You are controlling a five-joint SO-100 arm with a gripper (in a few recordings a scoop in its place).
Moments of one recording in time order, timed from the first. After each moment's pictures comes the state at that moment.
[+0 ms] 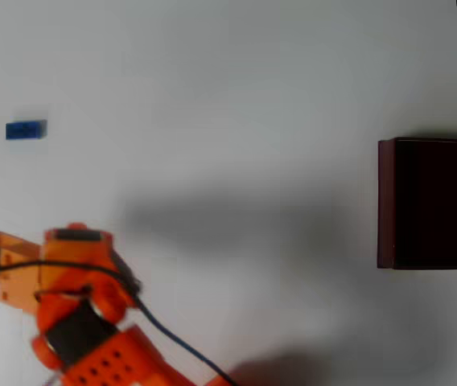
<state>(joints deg) -38.9 109.6 110.6 68.8 40.4</state>
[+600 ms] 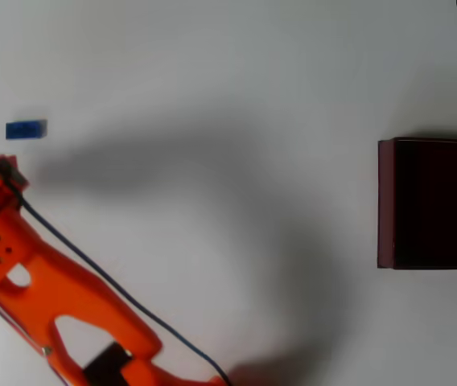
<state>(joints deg) -43.7 53.3 36.7 92.5 36.7</state>
